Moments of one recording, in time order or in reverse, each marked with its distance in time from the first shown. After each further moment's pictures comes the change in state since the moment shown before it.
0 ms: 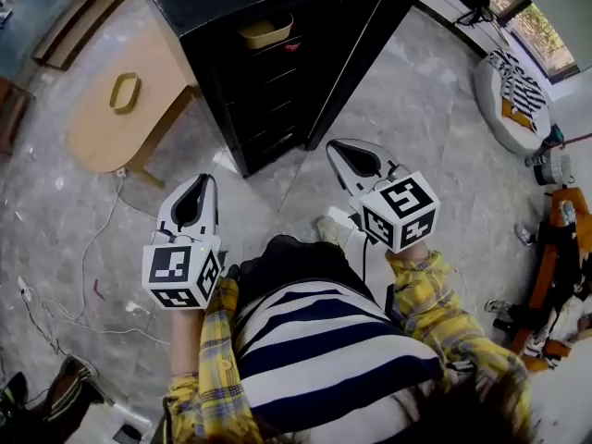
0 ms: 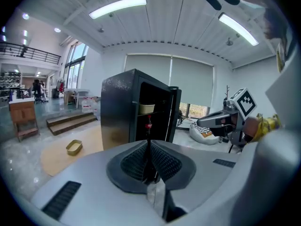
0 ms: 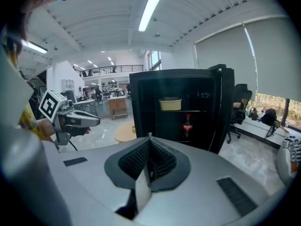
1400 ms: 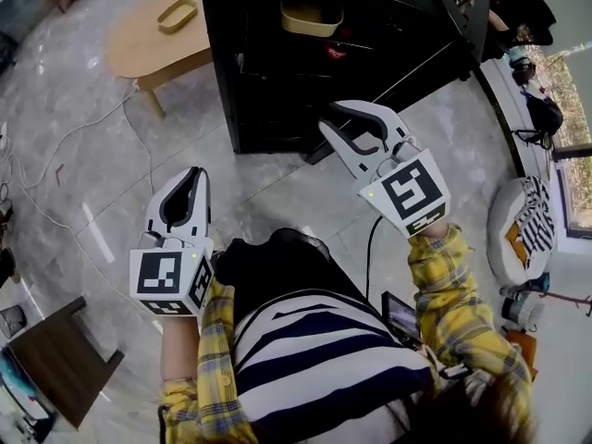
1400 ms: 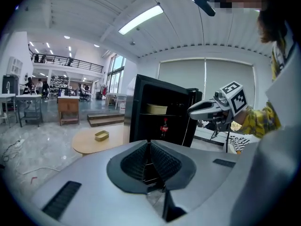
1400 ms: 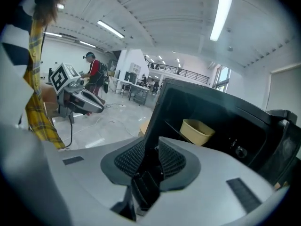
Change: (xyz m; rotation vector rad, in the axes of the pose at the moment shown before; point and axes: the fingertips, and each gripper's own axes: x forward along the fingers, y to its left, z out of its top) left arm -0.001 -0.080 -0.014 -0.201 -0.089 0.479; right arm 0.036 -0.035 0.052 -0.676 -0.063 0.551
